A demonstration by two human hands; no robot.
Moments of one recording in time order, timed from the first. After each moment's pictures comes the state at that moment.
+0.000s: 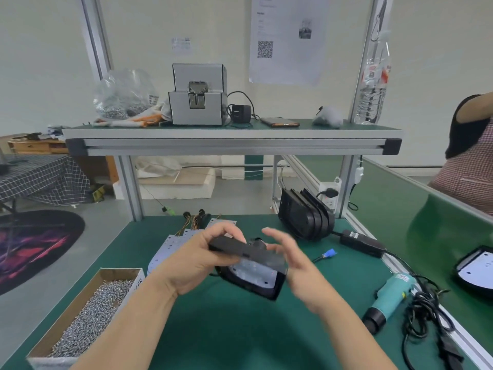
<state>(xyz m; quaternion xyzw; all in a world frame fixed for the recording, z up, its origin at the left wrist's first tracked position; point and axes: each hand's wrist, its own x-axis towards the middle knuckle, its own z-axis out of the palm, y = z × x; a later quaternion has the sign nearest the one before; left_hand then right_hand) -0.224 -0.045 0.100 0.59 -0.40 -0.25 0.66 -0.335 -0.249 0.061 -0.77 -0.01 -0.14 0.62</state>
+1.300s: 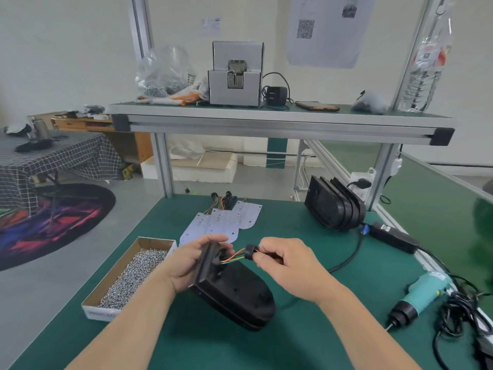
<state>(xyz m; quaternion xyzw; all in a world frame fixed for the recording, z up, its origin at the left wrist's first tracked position) -0.185 0.018 0.023 0.53 -0.08 -0.33 0.78 -0.324 -0.188 0.074 -0.93 -0.06 -0.12 0.33</state>
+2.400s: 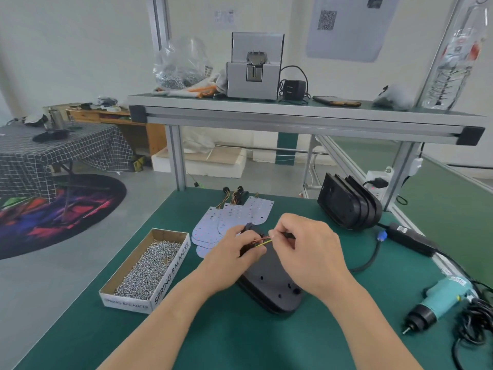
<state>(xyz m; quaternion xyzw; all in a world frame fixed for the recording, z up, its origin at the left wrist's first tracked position) -0.233 -0.007 0.047 0.86 -0.33 -0.04 0.39 -0.331 -0.157 0.103 -0.94 0.03 -0.29 0.20</state>
